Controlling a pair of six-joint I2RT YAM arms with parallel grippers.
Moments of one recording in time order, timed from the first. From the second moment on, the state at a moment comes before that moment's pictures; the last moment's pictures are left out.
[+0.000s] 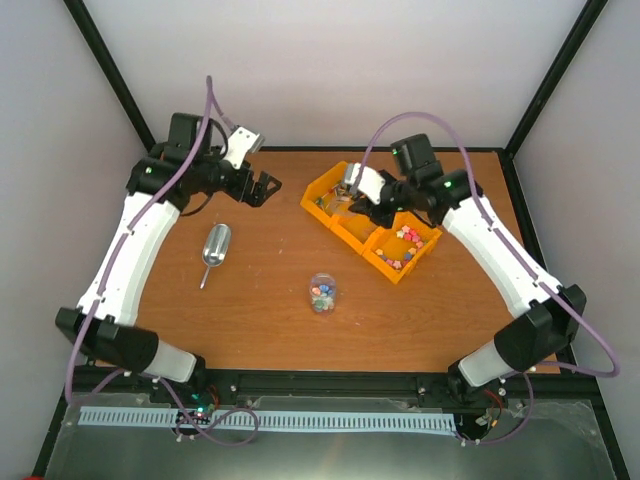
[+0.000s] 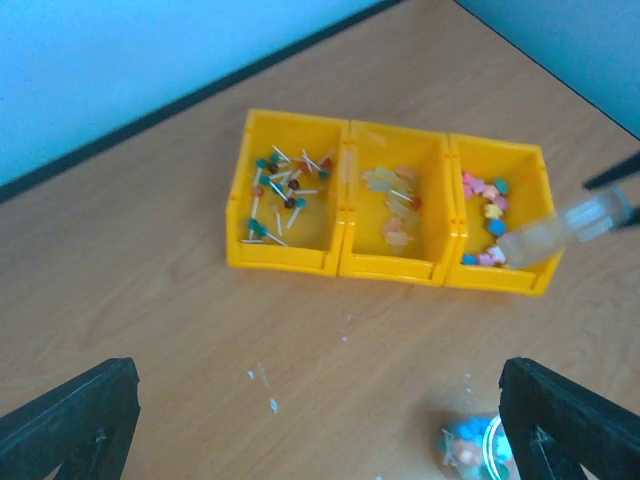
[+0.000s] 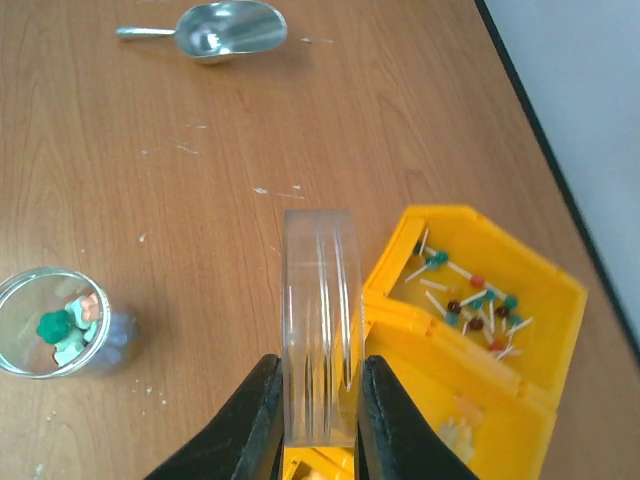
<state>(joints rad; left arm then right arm) -0.29 1.50 1.79 -1.06 0.41 0.20 0.55 1.48 1.55 -0.86 -0.38 -0.79</state>
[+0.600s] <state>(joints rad) -0.54 1.32 1.41 -0.84 0.34 0.58 0.30 1.66 1.40 -0.53 -1.00 0.07</state>
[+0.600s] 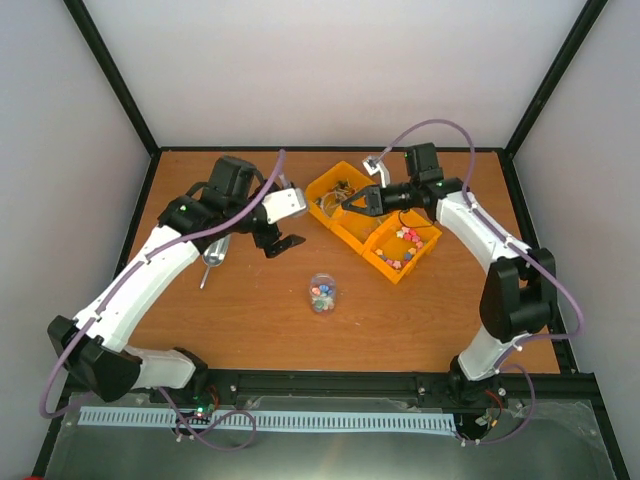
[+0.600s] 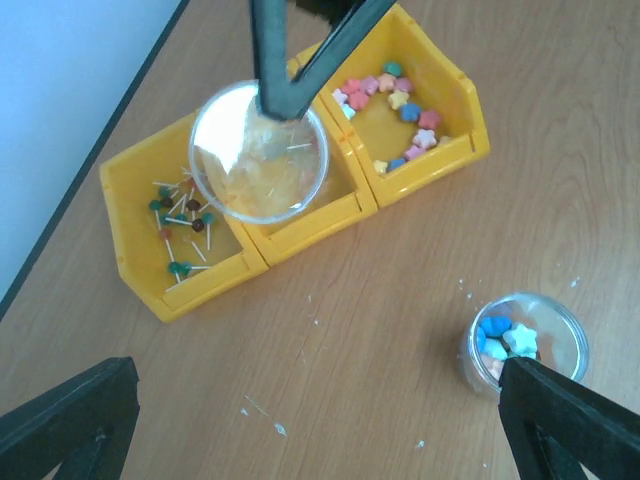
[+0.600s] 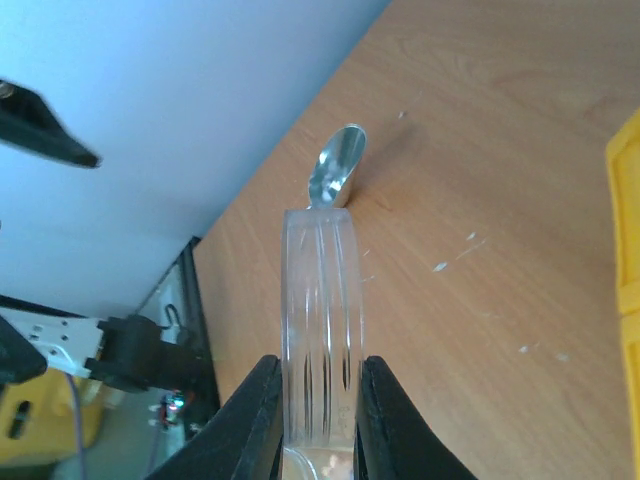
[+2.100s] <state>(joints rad) -0.72 1.32 1.22 -0.68 0.17 0.91 0.47 1.54 1.06 -0.10 -1.14 0.52</state>
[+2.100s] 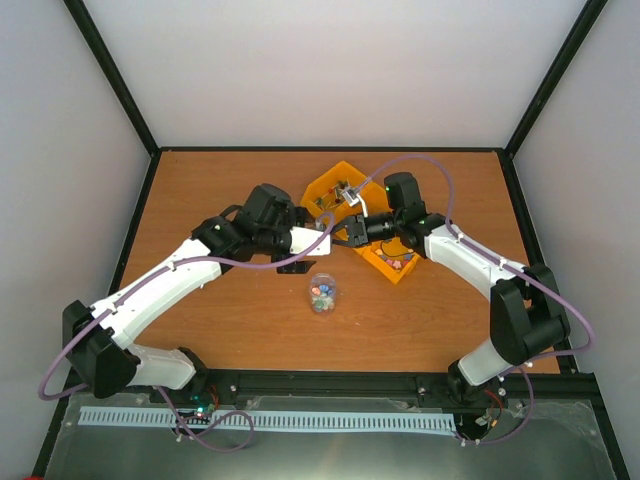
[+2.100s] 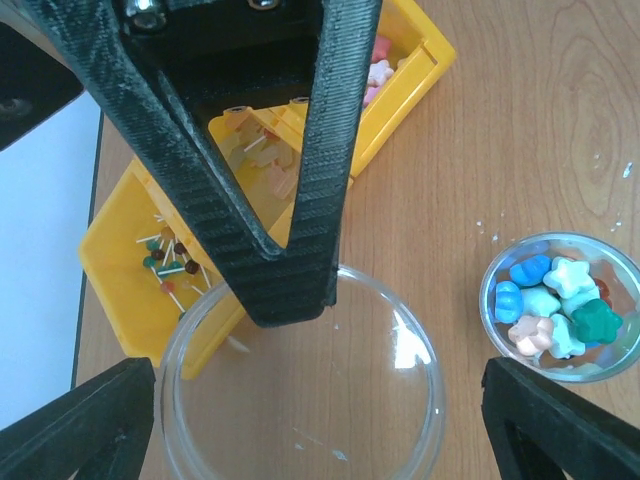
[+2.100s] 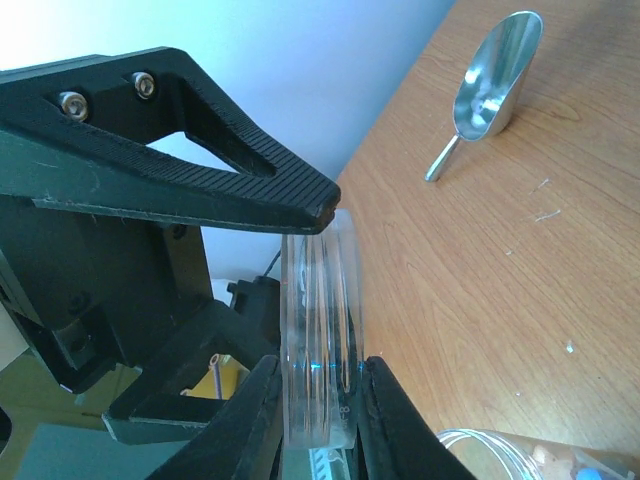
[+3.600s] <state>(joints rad) -0.72 1.34 1.16 -0.81 0.32 0.64 0.40 1.31 0.92 -0.36 -0.93 -0.04</state>
